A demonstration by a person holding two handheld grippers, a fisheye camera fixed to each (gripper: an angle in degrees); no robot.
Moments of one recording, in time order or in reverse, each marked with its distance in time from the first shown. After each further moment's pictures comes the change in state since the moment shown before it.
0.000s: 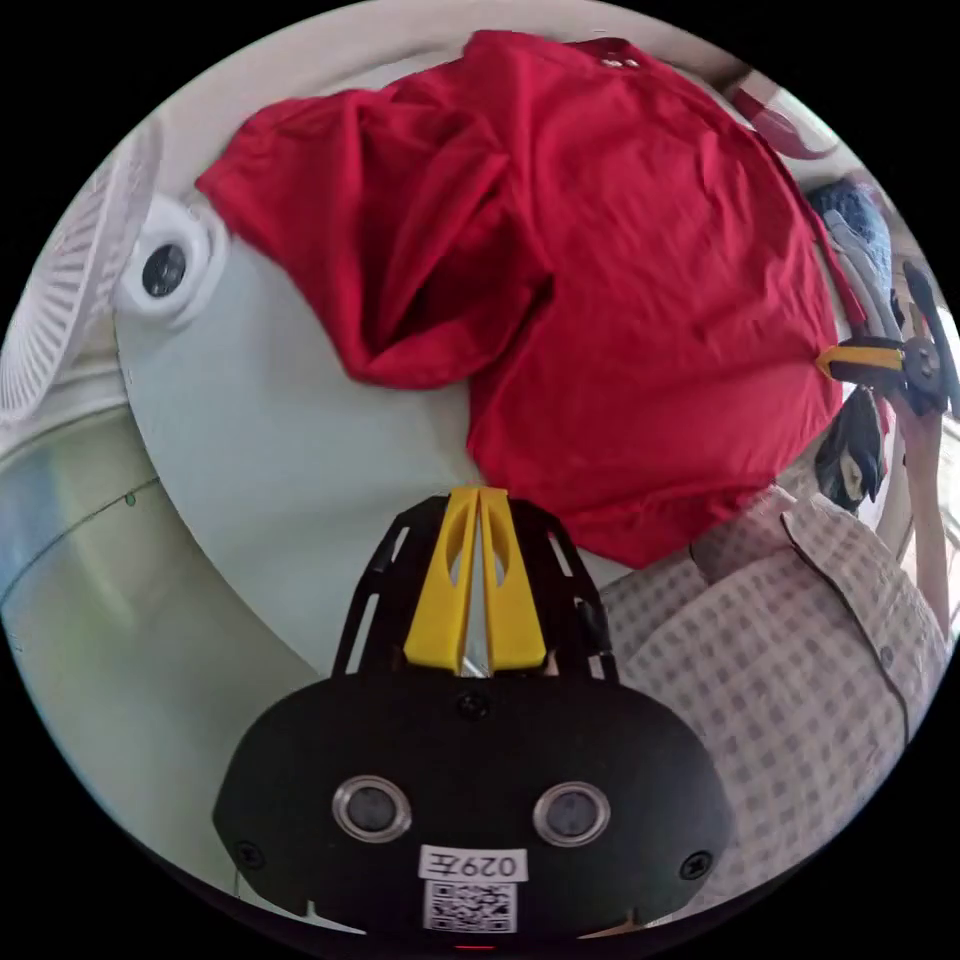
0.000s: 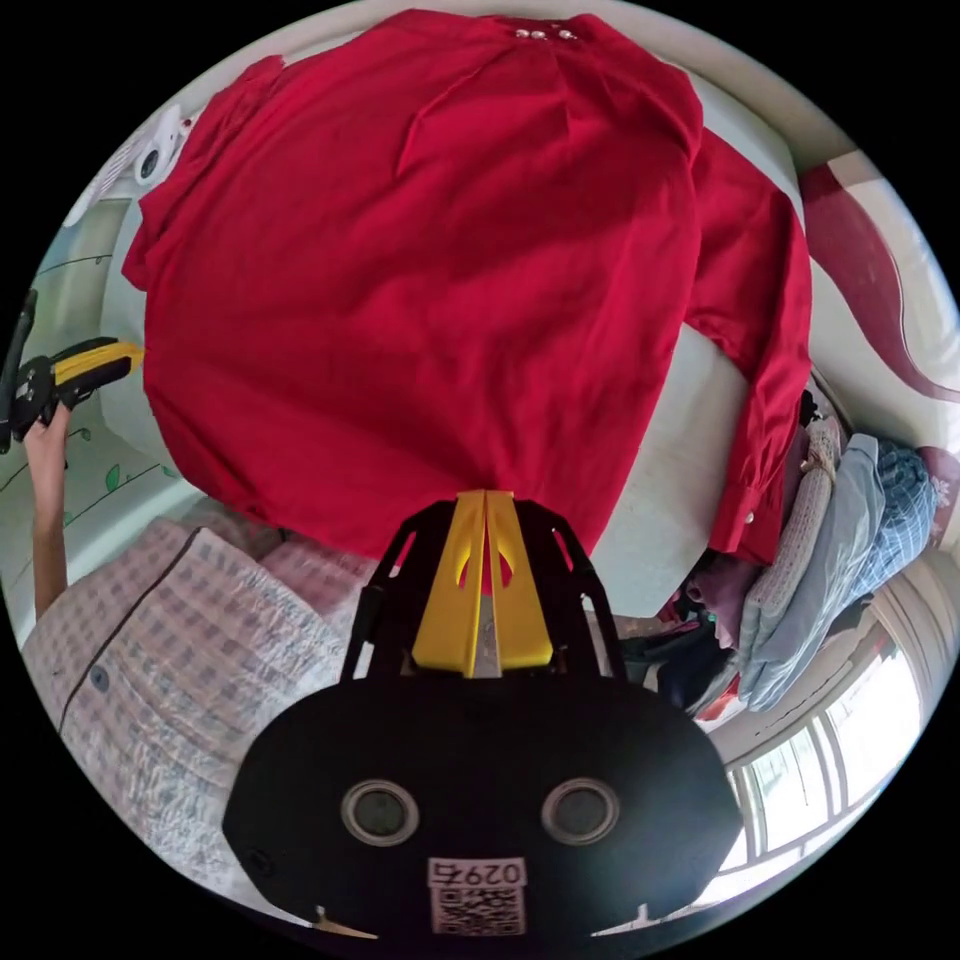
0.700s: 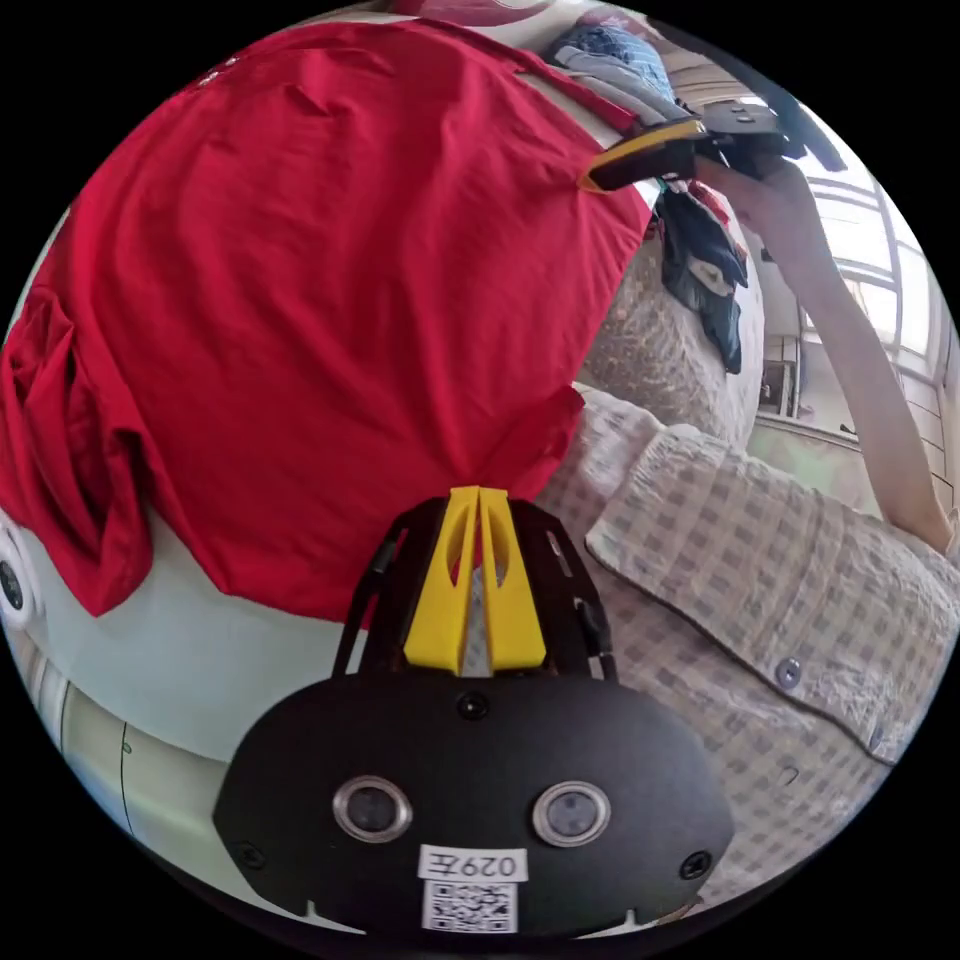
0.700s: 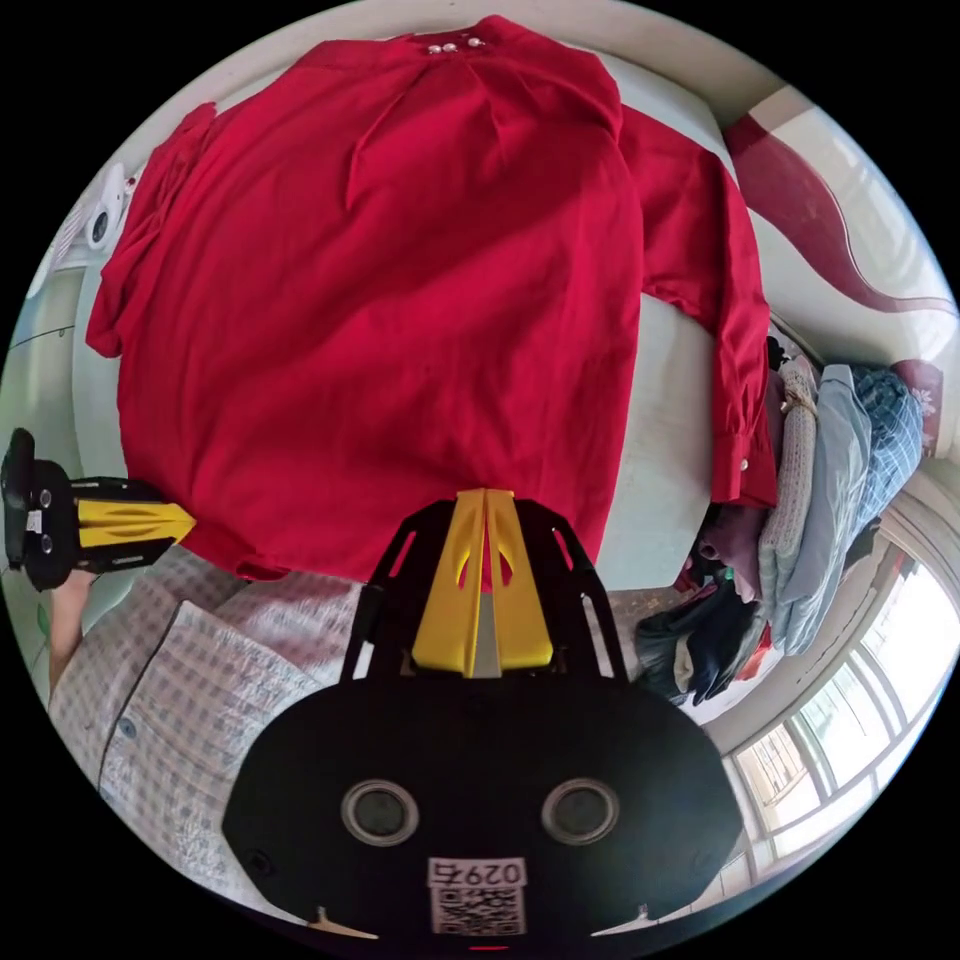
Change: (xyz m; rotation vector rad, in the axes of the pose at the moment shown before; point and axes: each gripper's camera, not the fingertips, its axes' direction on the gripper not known) left arm 0.133 0.010 0.042 -0.157 0.210 0.668; right arm -0.024 0.005 -0.026 0.060 0.034 0.182
